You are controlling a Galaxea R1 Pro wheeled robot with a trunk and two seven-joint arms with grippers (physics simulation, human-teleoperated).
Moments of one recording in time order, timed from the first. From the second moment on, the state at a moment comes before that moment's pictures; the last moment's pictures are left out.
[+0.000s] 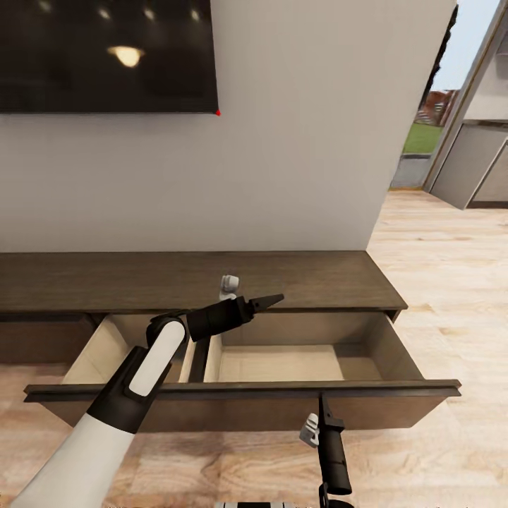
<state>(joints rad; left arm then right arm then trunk) -0.71 0.01 -0.34 -1.35 0.97 0.75 -0.51 -0.47 0.07 0.75 -0.22 0.72 0.14 -1.18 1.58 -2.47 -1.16</state>
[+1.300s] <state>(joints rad) -0.71 0.01 -0.34 -1.35 0.97 0.75 -0.51 -0.47 0.07 0.79 -0.22 0.72 0.14 -1.16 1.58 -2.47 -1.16</state>
